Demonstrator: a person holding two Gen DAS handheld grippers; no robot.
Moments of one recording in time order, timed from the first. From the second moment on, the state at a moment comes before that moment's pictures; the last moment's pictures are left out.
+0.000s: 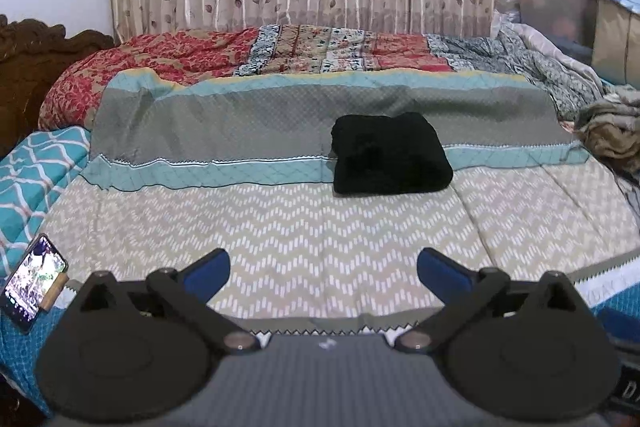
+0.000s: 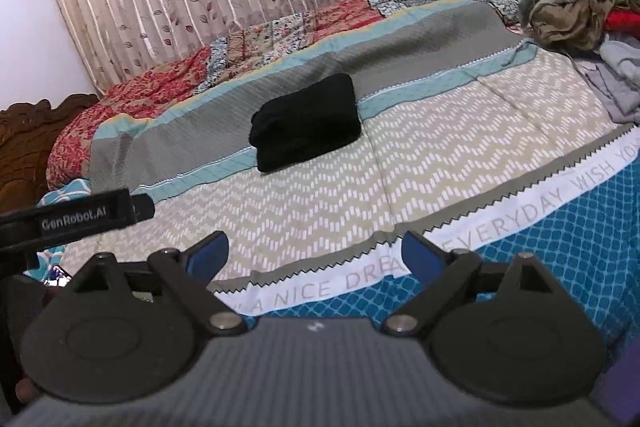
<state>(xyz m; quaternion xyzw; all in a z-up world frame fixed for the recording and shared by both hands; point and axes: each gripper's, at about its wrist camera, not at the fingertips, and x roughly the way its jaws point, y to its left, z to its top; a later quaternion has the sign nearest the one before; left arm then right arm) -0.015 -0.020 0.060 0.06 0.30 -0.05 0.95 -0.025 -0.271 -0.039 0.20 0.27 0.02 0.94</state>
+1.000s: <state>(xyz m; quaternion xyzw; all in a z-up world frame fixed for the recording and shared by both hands) 0.003 0.022 0.035 0.01 0.37 0.01 0.93 -0.018 -0.248 -0.052 0.19 0.32 0.01 0.93</state>
